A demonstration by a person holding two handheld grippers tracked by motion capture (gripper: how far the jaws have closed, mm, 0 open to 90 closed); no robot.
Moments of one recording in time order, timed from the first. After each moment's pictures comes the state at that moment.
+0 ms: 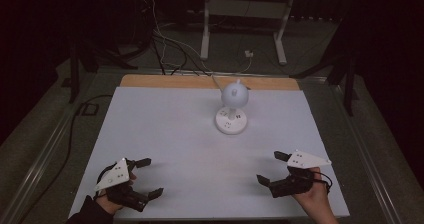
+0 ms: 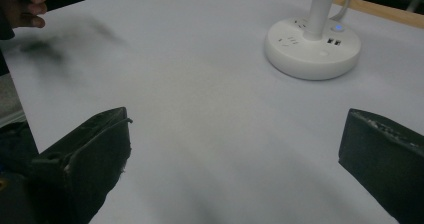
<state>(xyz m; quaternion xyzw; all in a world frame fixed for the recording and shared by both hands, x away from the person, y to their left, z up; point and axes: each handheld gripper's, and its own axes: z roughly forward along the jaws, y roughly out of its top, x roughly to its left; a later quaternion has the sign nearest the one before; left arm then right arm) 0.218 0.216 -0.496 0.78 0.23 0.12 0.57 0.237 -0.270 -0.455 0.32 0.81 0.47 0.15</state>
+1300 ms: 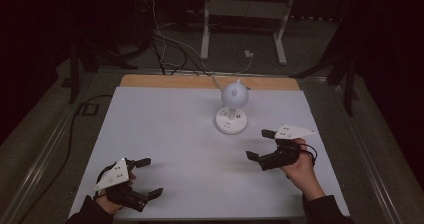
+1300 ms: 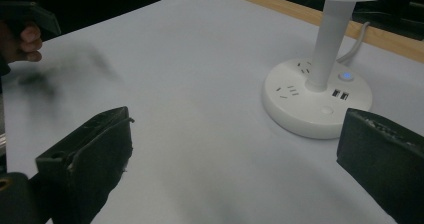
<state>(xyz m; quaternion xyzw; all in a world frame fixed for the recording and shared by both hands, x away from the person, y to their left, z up) 0.218 0.217 -0.495 0.78 0.23 0.12 0.57 0.303 -0.247 -0.441 0.30 0.81 0.49 0.12</state>
